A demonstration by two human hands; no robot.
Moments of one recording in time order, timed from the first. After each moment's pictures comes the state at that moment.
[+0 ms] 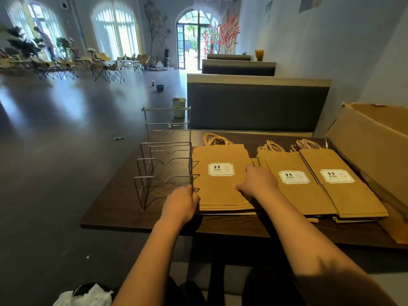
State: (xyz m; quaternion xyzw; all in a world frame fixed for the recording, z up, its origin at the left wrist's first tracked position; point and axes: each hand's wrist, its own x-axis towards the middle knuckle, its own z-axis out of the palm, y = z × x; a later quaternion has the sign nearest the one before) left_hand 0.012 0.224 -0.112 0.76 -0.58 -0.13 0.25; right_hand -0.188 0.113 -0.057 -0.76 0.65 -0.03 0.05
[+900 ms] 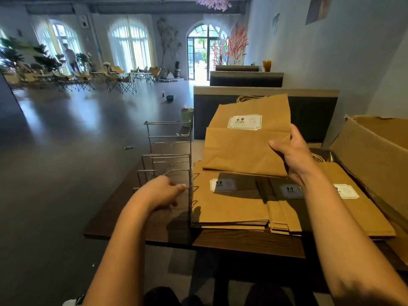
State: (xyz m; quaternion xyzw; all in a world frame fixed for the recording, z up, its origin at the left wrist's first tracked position) left_hand 0.027 0.265 0.008 0.79 -0.50 -0.27 0.22; right_hand -0.256 0.094 0.039 -0.60 0.36 -0.52 0.49
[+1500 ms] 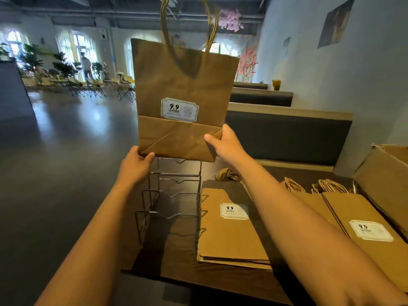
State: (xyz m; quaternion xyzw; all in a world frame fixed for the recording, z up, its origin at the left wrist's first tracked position) left_hand 0.180 0.168 -0.003 0.74 -0.38 -0.11 0.54; right_hand -0.053 0.056 0.072 -0.75 0.33 -0.40 0.41
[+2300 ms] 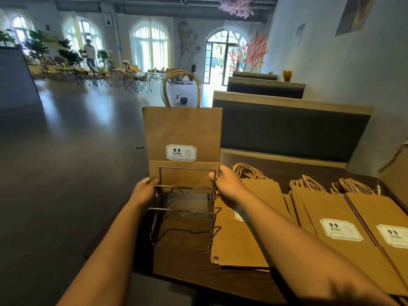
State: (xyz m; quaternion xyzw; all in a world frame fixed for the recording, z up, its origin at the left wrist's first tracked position) left_hand 0.201 0.163 -0.106 0.70 -0.27 -0.32 0.58; right_hand -0.026 0.035 -0.059 -0.80 0.42 -0.24 0.36
